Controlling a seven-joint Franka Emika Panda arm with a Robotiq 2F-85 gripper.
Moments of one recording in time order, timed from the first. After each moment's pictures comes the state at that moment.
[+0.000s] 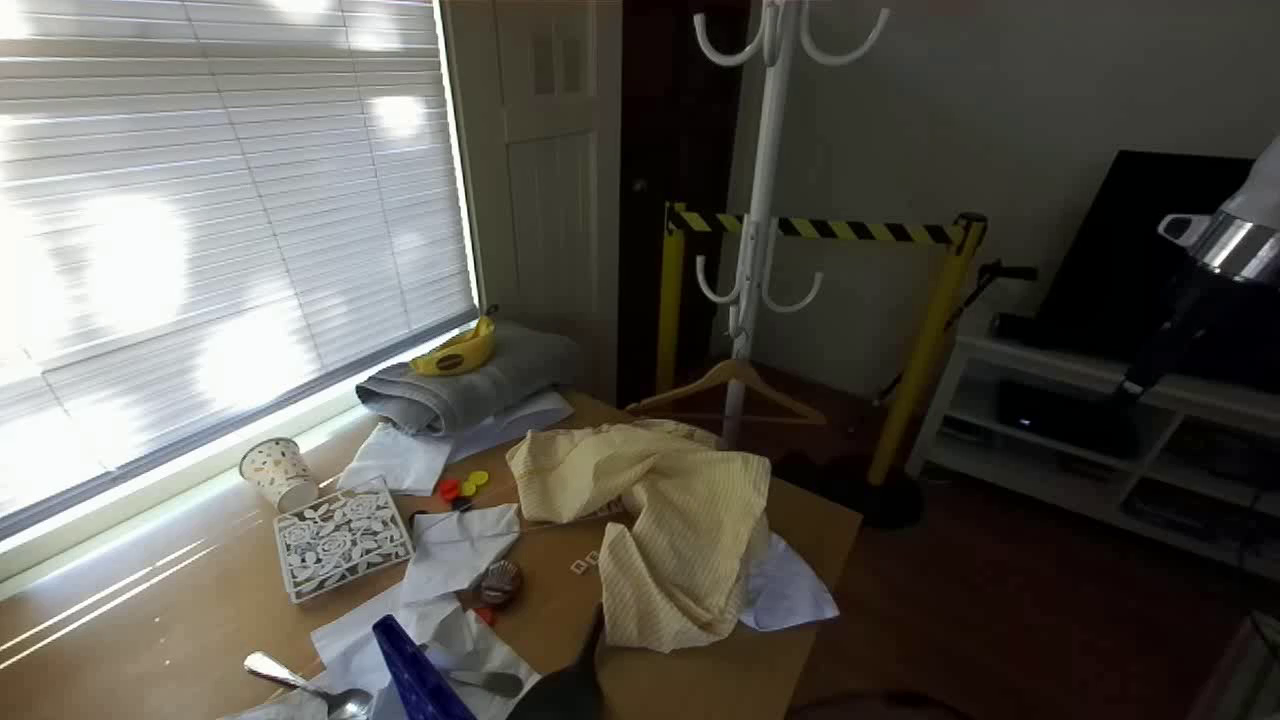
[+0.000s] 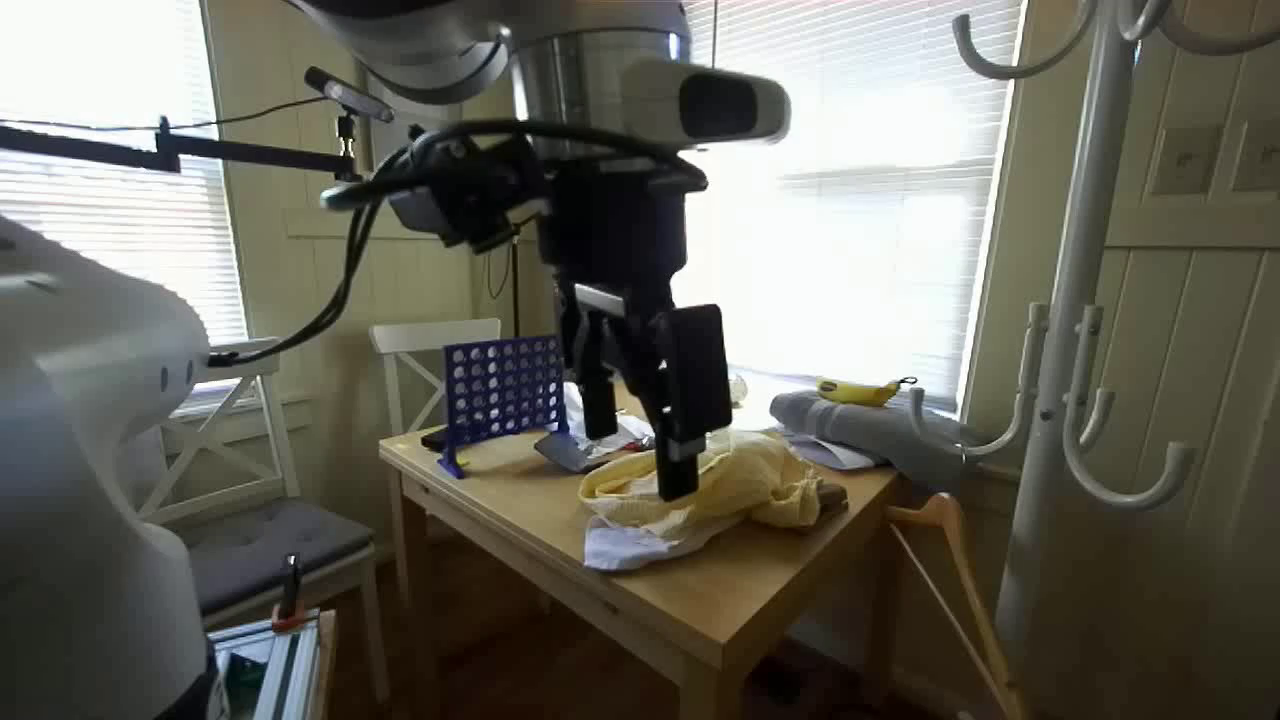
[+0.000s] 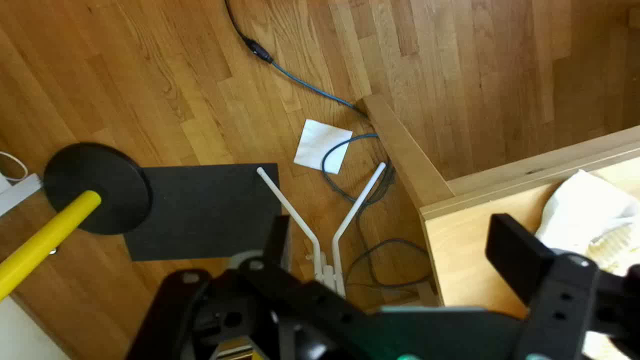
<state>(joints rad) -0.13 -0.85 -0.24 -2.79 -0.14 2.07 -0.31</state>
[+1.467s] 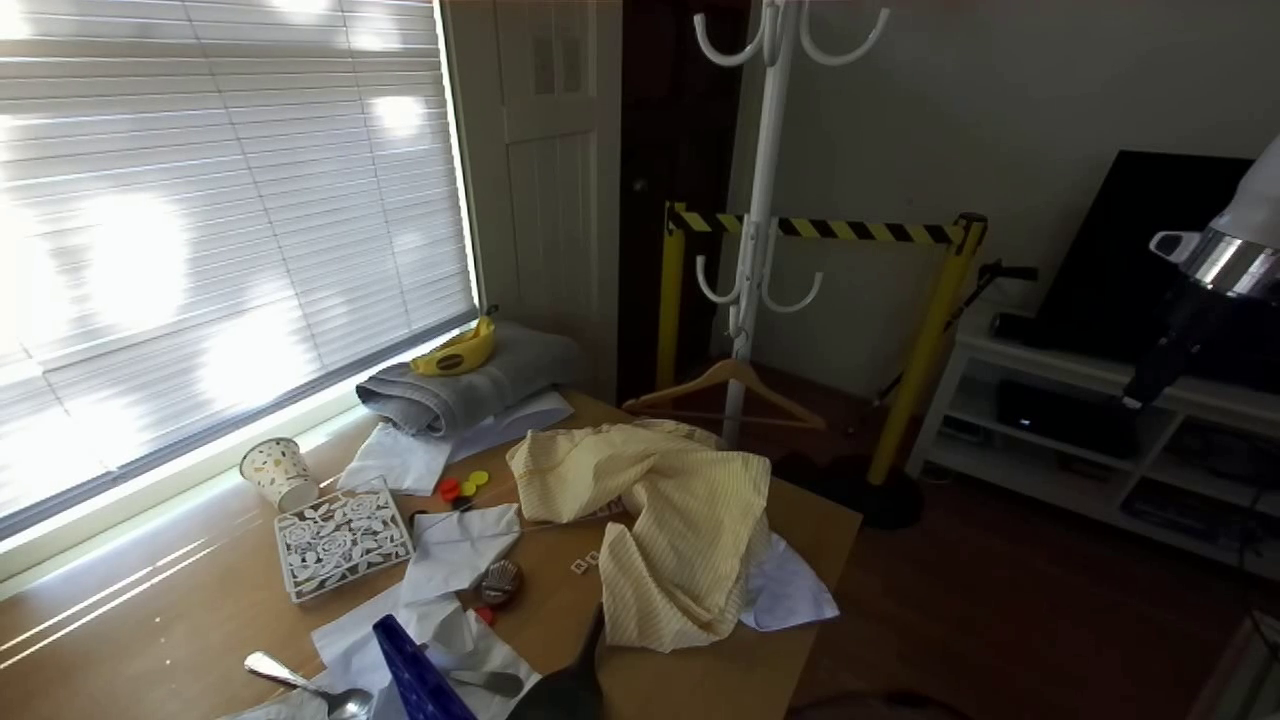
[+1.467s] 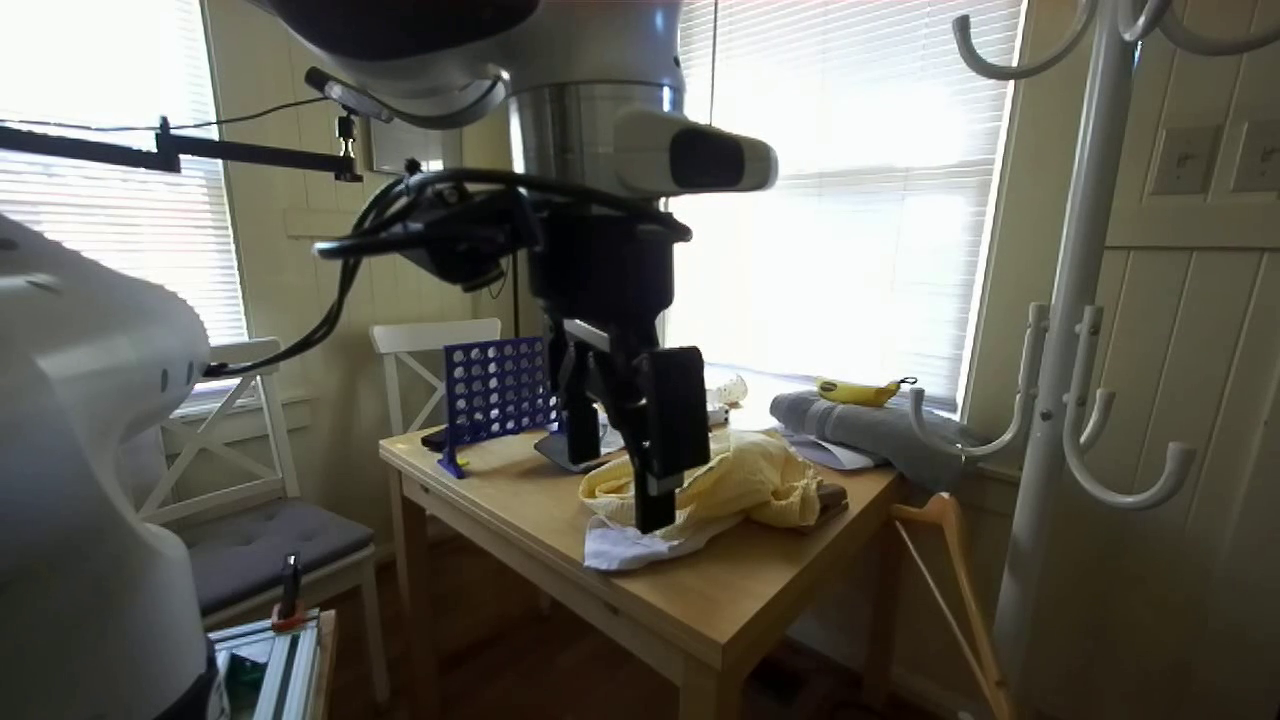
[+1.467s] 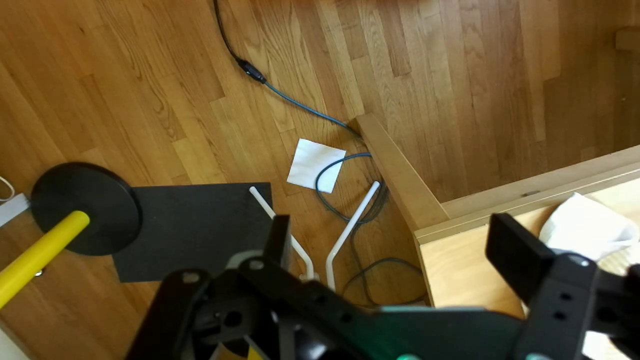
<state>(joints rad) -0.13 -0.84 -0.24 -2.82 -0.14 2.06 -0.31</state>
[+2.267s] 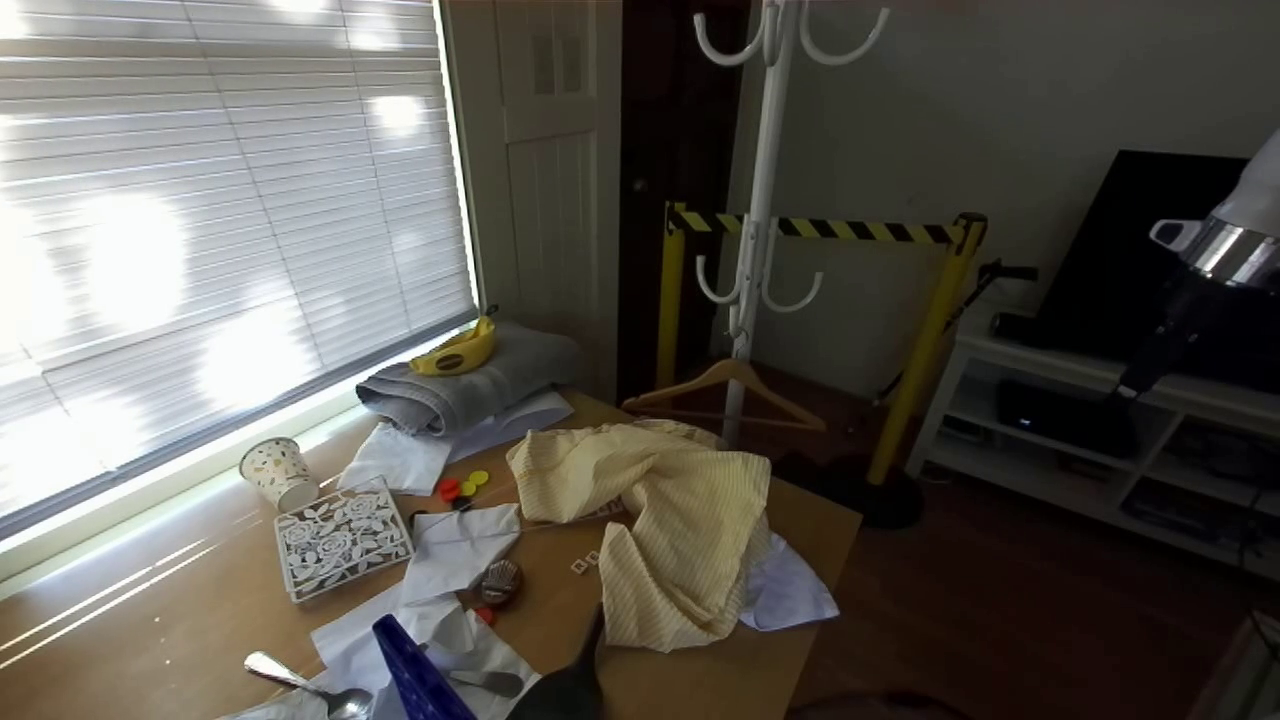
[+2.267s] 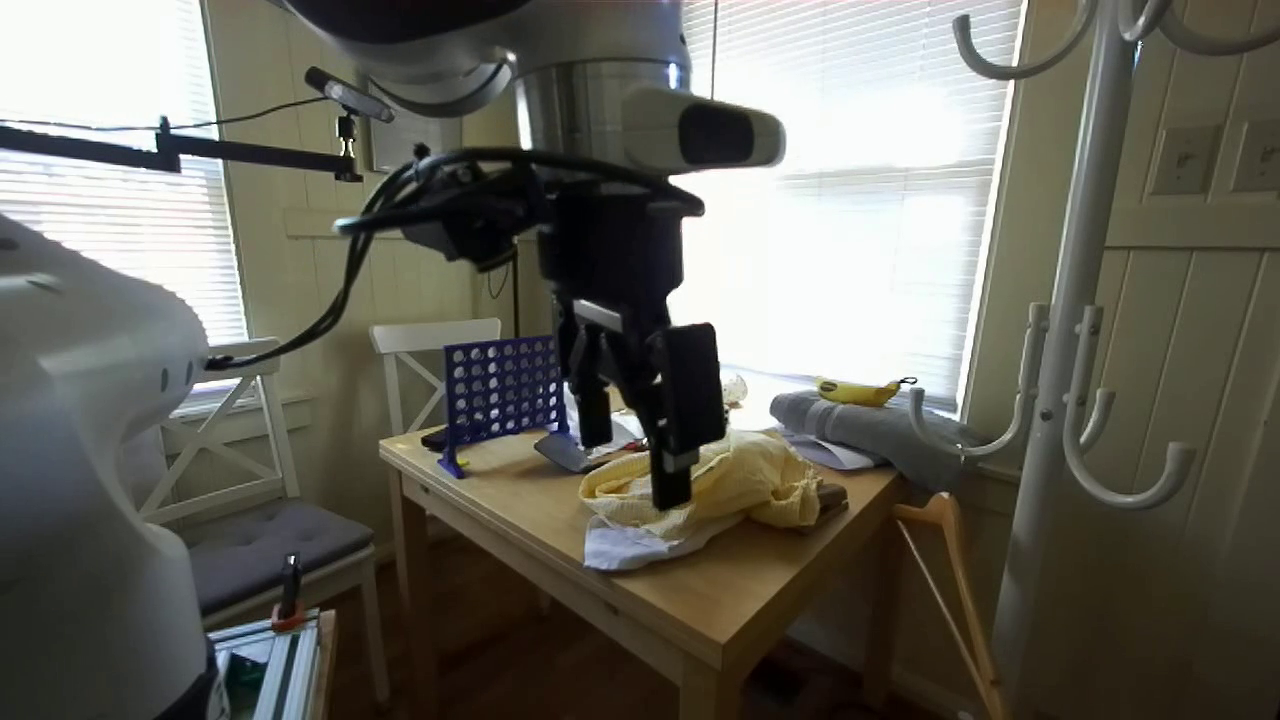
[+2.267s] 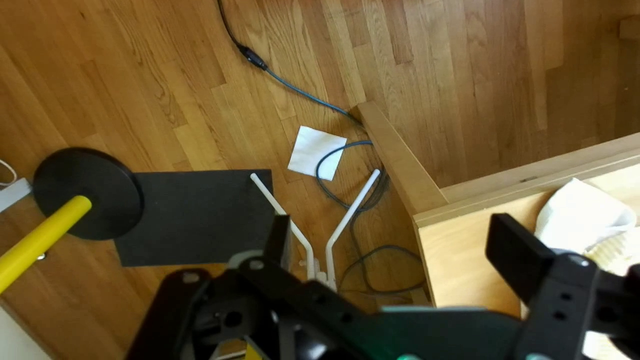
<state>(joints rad) -0.11 -0.84 -0.23 -2.79 -0.13 2.08 -0.31</state>
